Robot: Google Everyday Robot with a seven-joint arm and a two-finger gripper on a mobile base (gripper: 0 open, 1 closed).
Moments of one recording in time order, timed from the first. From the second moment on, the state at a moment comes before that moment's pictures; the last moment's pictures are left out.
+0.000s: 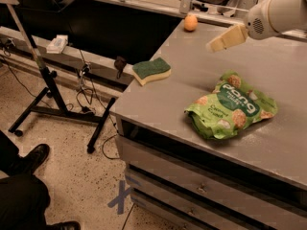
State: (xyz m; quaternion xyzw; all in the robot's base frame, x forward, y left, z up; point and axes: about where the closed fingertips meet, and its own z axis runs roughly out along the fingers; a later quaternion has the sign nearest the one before) arm 0.693 -0.222 0.947 -0.34 0.83 0.08 0.44
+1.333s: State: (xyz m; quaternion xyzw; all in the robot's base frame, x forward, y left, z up) arm 0.778 -0.168 0.921 -0.25 0.80 0.15 0.52
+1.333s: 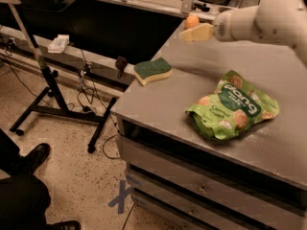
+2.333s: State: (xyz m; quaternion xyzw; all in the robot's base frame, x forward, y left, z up) arm 0.888 -0.113 0.914 -0.28 0.77 0.10 0.56
